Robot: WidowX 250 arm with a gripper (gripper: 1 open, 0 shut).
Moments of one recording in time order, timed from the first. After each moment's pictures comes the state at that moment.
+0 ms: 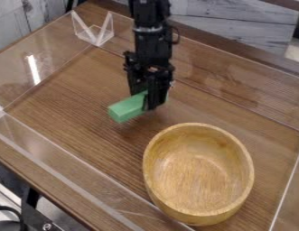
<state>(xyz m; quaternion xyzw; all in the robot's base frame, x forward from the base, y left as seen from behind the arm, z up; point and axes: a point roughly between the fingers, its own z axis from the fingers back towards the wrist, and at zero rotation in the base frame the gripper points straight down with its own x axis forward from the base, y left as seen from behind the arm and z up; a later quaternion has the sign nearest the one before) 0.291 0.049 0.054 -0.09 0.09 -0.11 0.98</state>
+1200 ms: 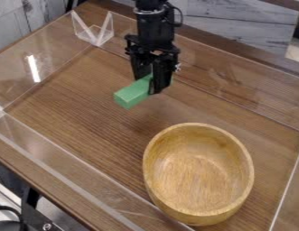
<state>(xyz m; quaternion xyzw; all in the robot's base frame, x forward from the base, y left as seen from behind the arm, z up) 0.308 0.051 0.062 -0.08 0.06 -0.09 0.99</state>
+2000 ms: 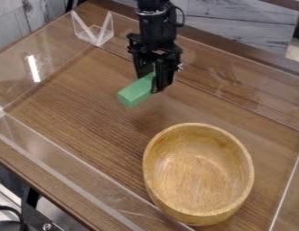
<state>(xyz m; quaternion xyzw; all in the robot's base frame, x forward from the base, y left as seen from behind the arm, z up) 0.317 0.052 0.060 -0.07 0.04 -0.09 0.99</state>
